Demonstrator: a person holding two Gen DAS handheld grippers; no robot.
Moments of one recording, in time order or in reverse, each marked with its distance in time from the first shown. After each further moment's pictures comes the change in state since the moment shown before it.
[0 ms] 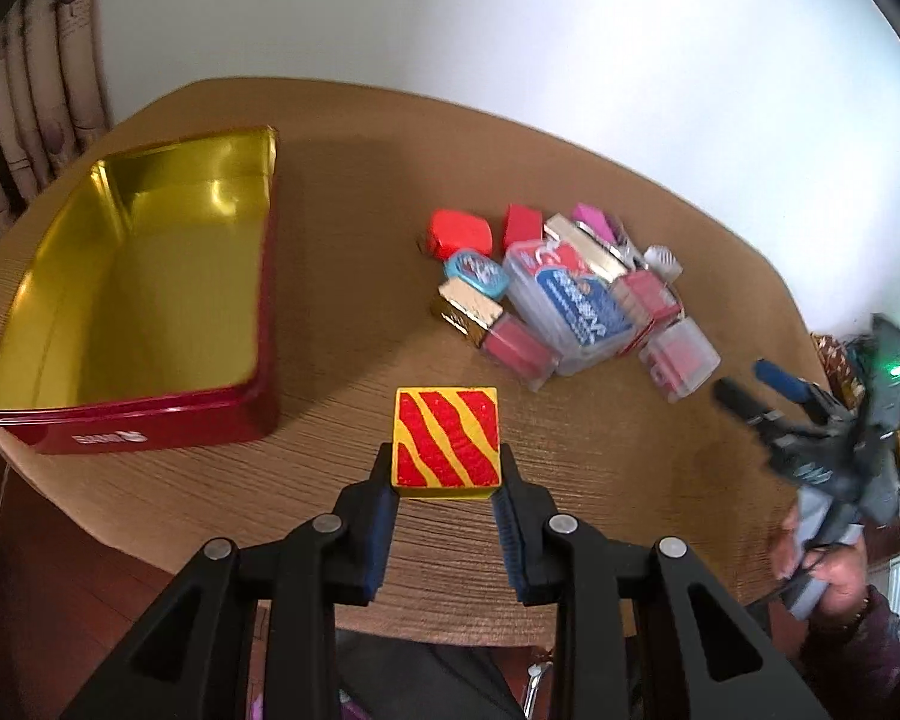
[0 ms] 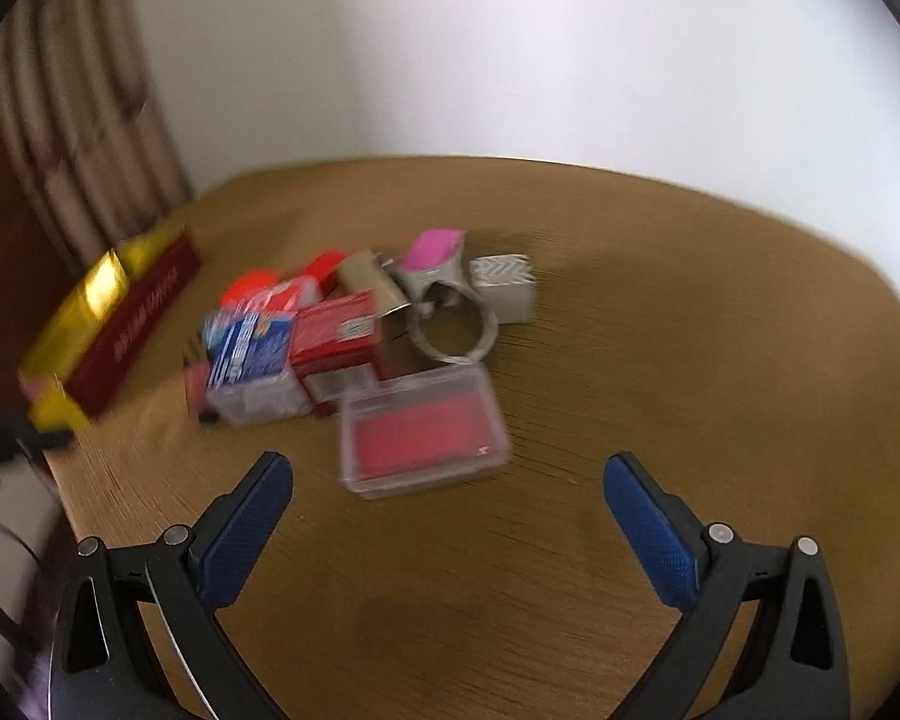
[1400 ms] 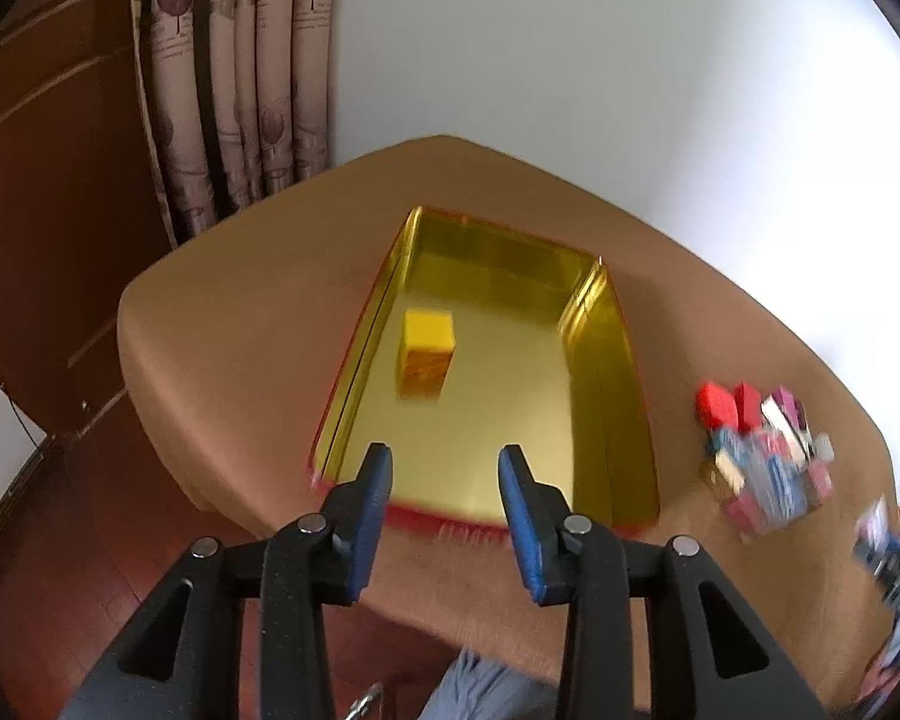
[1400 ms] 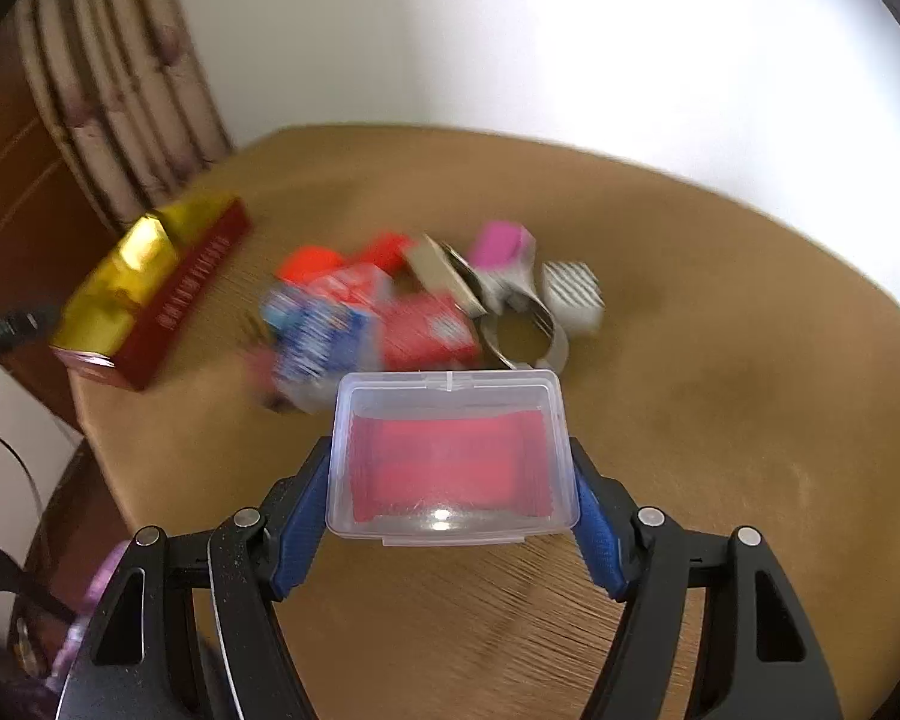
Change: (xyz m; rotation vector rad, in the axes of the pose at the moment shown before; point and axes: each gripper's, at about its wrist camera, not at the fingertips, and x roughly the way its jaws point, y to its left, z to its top) left arm -0.058 0.136 0.008 -0.292 -0.180 0.297; right arm -0.035 0.023 0.030 -0.056 0.101 0.090
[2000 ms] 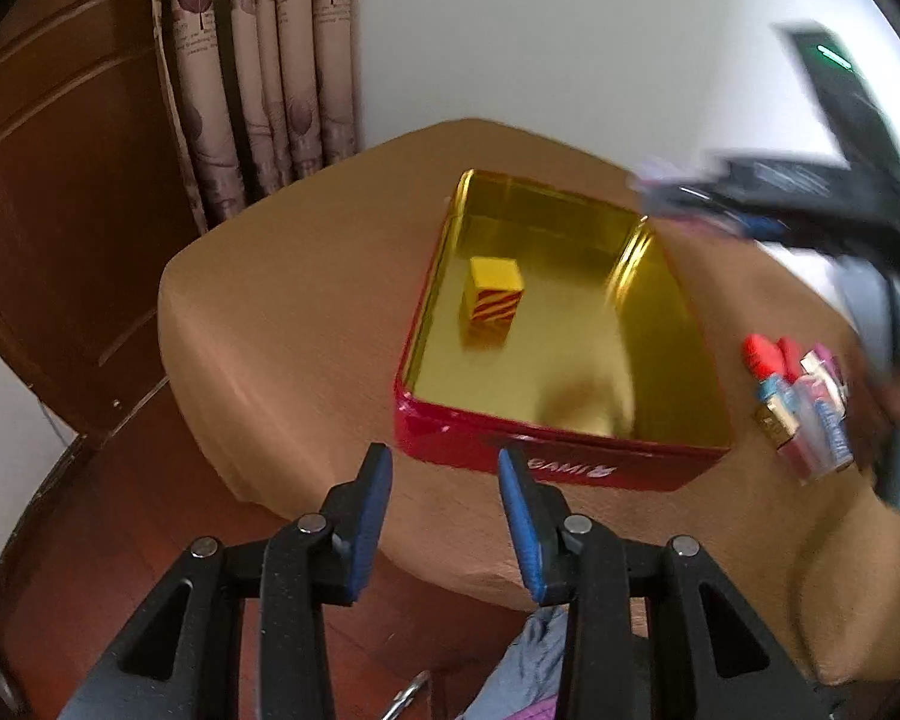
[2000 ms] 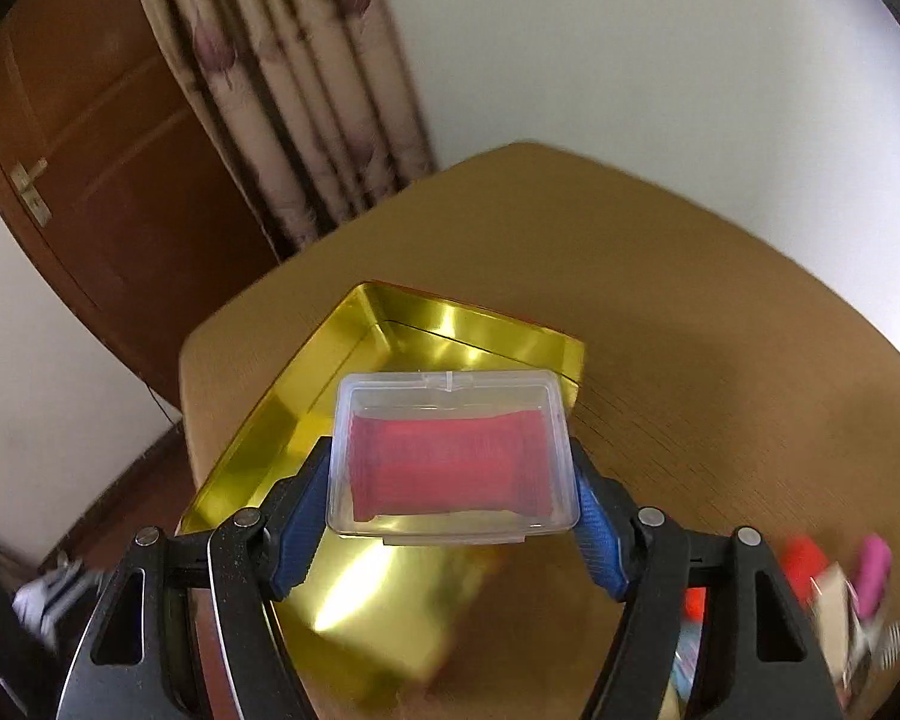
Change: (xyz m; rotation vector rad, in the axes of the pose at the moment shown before) left arm 0.006 0.024 -0.025 0.036 0.012 0.087; right arm 0.156 0.253 0.176 -0.232 0.073 0.285
